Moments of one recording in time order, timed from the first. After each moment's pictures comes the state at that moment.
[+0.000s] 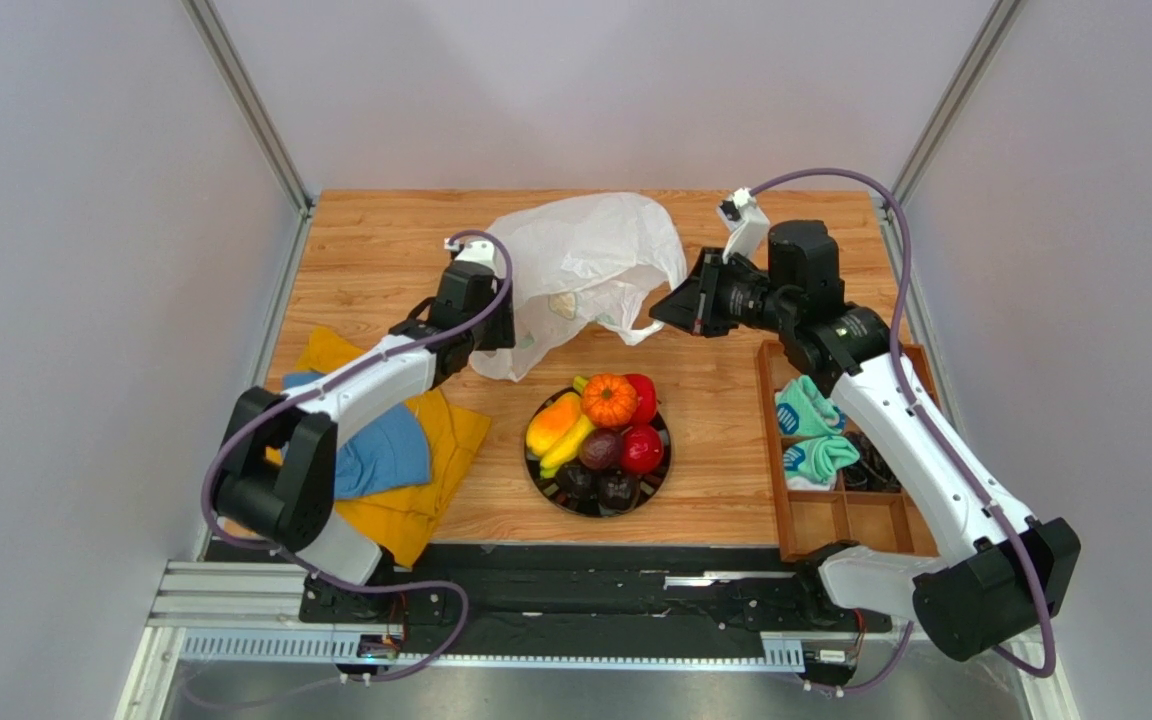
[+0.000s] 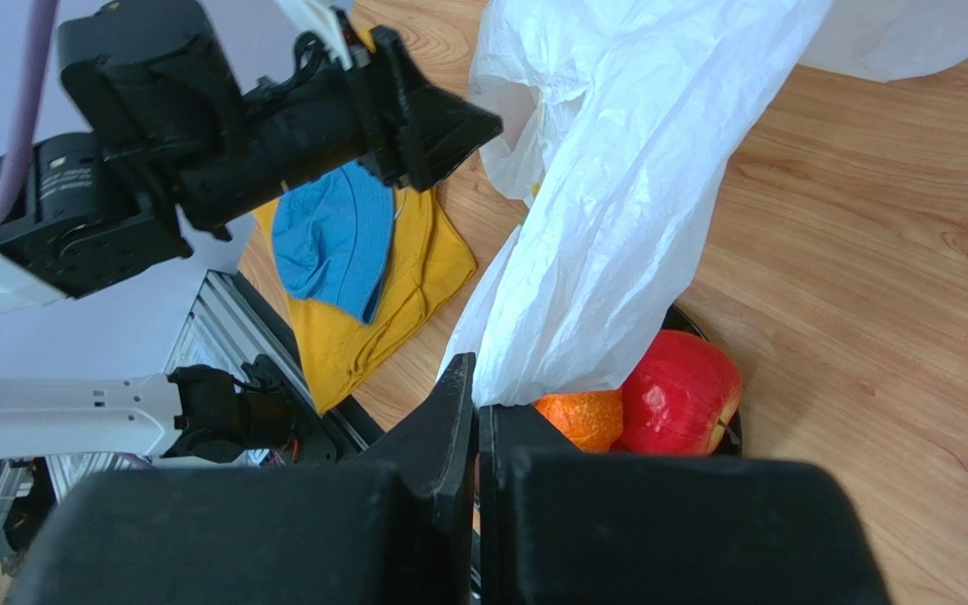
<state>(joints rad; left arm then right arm) -0.44 1.51 0.96 -0.11 -0.22 -0.32 0.39 1.22 1.22 -0.41 -0.49 0.47</state>
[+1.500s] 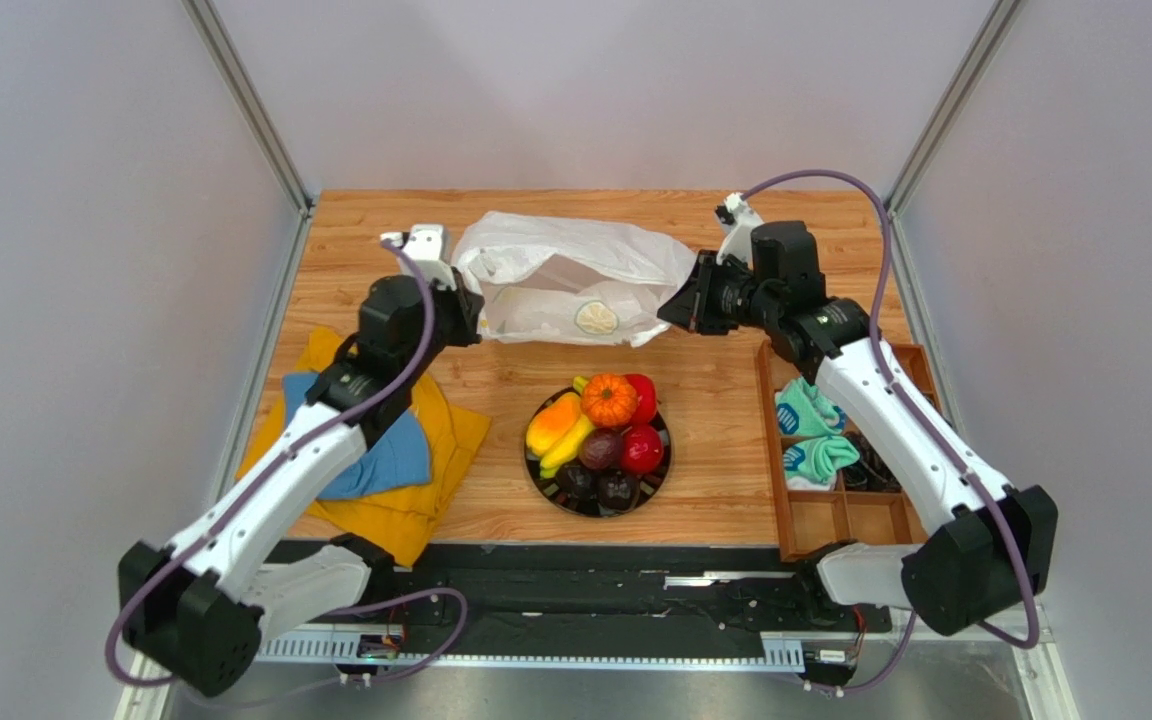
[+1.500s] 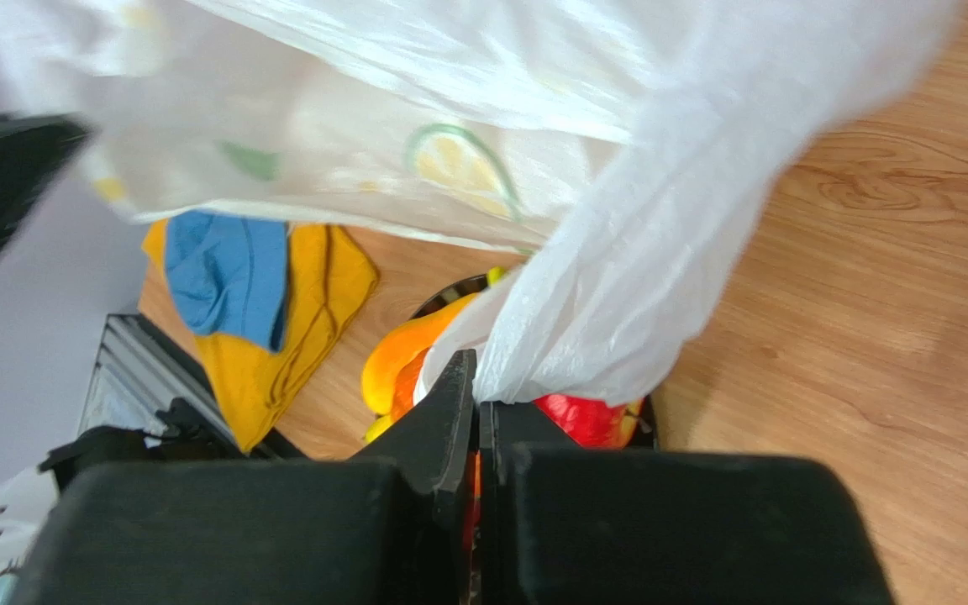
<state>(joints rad) -0.46 1.09 0.89 -0.11 -0.14 -0.29 0.38 1.28 1.19 -0.43 -0.37 0.45</state>
